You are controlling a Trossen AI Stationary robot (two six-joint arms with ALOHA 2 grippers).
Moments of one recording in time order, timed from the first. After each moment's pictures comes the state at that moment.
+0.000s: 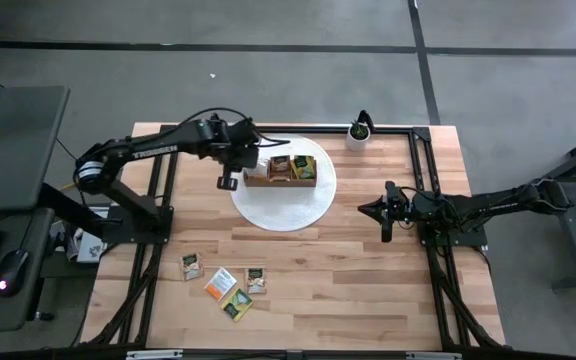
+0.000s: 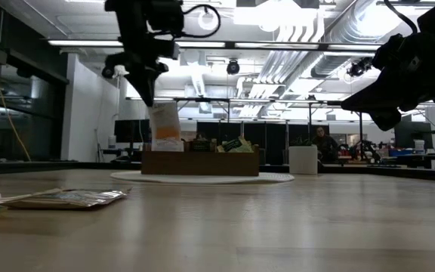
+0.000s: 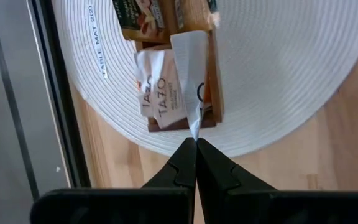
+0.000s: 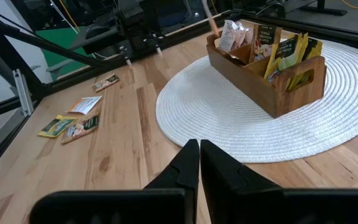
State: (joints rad) left arm 0.41 1.50 1.30 -1.02 -0.13 0.61; right arm 0.05 0.49 0.01 0.25 0.20 0.38
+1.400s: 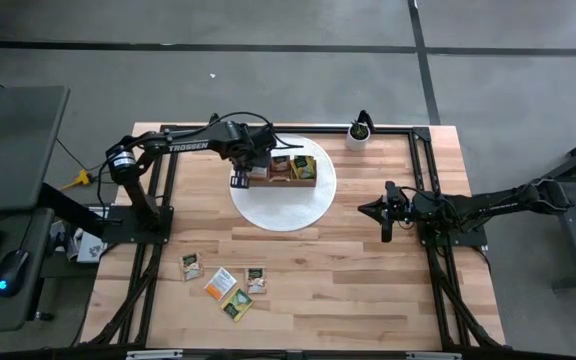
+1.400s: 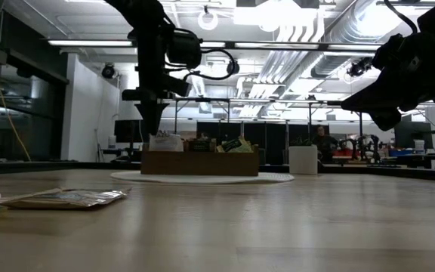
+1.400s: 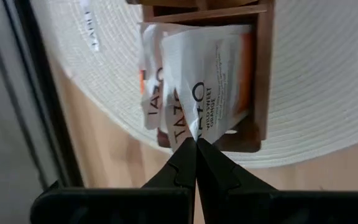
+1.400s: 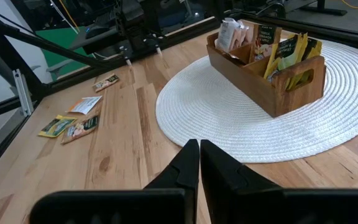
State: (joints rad) left arm 0.43 1.73 1.36 -0.99 -0.24 0.54; right arm 0.05 0.49 0.01 0.25 0.20 0.38
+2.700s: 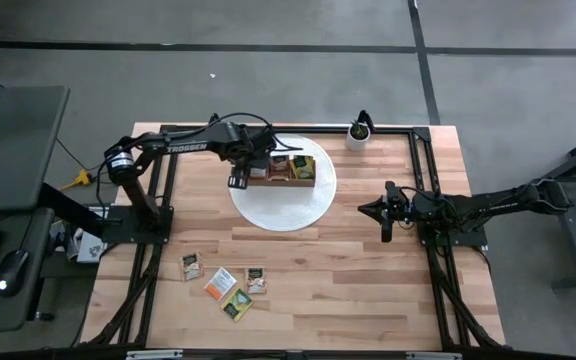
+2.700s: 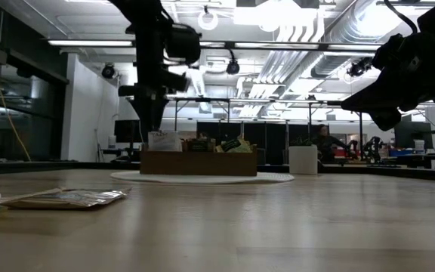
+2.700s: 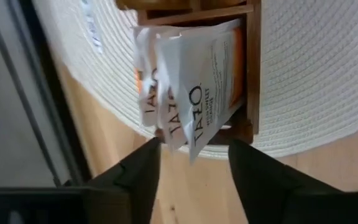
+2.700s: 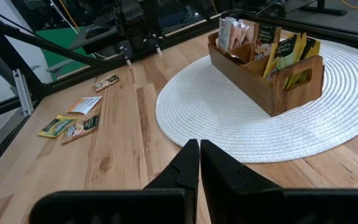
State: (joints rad) left arm 0.42 1.71 1.36 -1.01 -0.27 0.59; right arm 0.05 0.49 0.01 0.25 0.20 0.38
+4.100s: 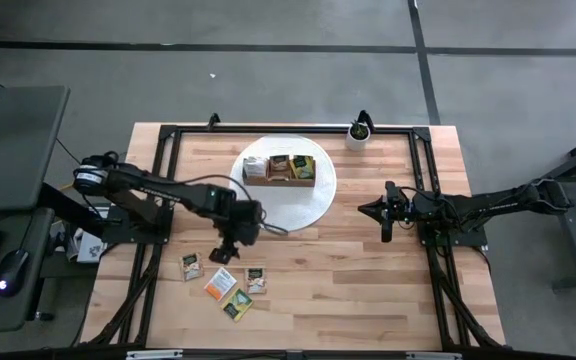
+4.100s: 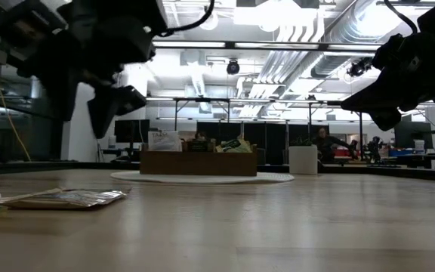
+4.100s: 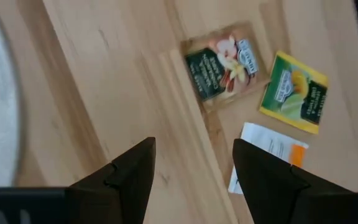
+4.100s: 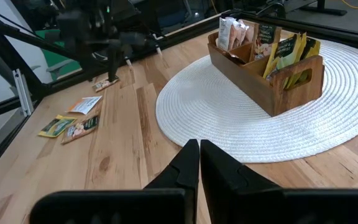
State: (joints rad) left arm -0.10 1.50 0.95 -0.68 0.36 0.17; right arm 0.05 0.49 0.01 0.25 0.20 0.38
